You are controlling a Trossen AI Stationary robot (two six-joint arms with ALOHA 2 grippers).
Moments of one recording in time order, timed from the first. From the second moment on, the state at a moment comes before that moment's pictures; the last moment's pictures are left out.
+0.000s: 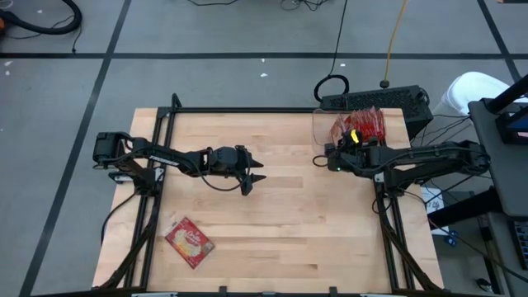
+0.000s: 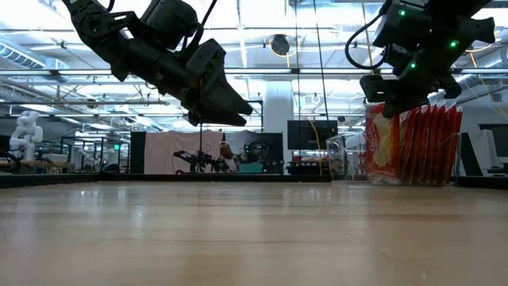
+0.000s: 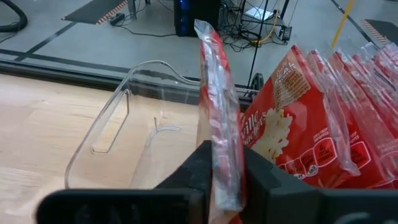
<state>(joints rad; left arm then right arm) 0.09 1.57 0.70 0.42 0.02 -0.21 -0.09 1.07 0.59 -0.71 1.07 1.06</state>
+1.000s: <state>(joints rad) 0.09 1.57 0.70 0.42 0.02 -0.20 -0.13 0.98 0.60 -0.73 1.15 1.02</state>
